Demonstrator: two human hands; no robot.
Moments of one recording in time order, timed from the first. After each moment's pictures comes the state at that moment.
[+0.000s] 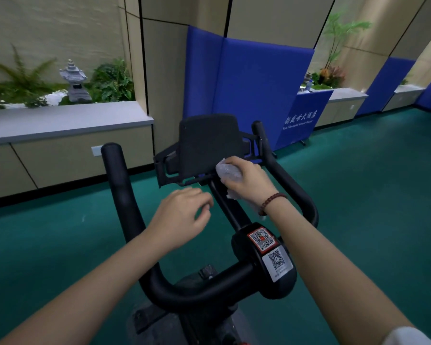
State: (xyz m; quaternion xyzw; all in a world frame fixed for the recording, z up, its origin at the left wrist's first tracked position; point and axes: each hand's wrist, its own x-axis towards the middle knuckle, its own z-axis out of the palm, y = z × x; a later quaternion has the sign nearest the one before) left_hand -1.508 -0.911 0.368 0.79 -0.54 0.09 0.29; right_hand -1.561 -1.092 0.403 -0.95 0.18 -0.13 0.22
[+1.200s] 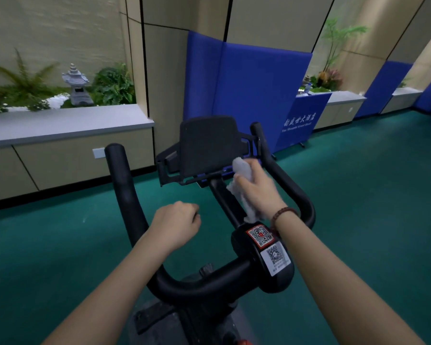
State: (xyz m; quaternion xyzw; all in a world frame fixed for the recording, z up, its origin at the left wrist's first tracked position) left_hand -1.511 -0.909 0.358 0.89 -0.44 -0.02 0.13; right_hand -1.592 -1.074 0.403 -0.86 0.26 -0.18 0.39
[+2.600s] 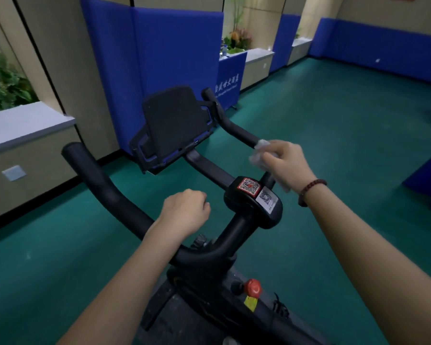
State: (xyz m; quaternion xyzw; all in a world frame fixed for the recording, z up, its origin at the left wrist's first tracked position) left_hand -1.518 -0.908 0.353 0.80 -0.59 -0.06 0.10; right_hand -1.678 -1.051 0.411 -0.84 0.37 -0.29 0.28
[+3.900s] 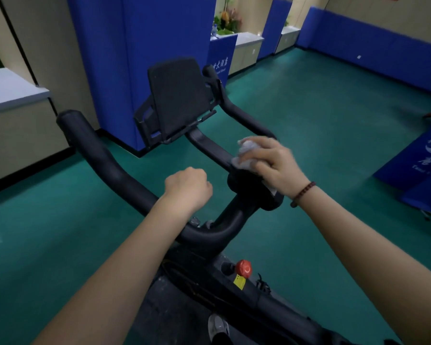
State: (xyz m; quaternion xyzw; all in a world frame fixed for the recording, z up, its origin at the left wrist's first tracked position) left_hand -1.509 -0.910 0.351 0.81 -0.57 -0.11 0.09; right_hand -1.671 -1.011 0.391 -0.93 0.24 -0.24 0.14
